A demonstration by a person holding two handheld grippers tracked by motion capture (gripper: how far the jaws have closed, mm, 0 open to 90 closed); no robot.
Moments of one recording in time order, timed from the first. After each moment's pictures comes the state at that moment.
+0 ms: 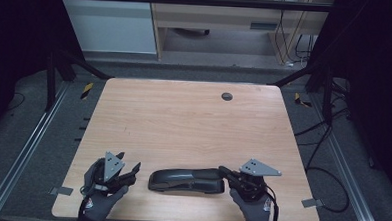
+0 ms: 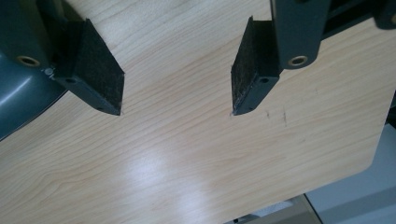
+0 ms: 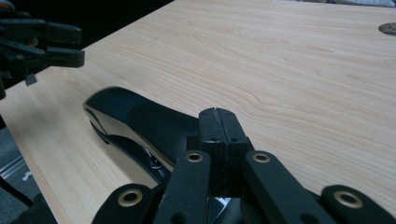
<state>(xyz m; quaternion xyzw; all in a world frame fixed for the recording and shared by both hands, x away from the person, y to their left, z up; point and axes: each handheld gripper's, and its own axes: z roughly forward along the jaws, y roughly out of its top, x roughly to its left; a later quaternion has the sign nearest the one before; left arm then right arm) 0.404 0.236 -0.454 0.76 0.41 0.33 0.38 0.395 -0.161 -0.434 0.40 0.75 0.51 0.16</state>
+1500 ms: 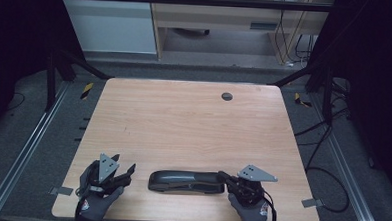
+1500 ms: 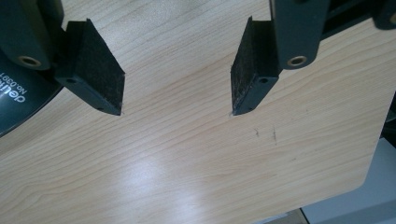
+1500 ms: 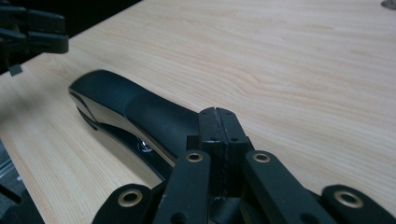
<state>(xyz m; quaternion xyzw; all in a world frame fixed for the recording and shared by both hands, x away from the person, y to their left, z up) 0.403 0.249 -0.463 0.75 0.43 0.33 0.38 0.392 -0.160 -0.459 0.41 0.75 0.50 0.16</state>
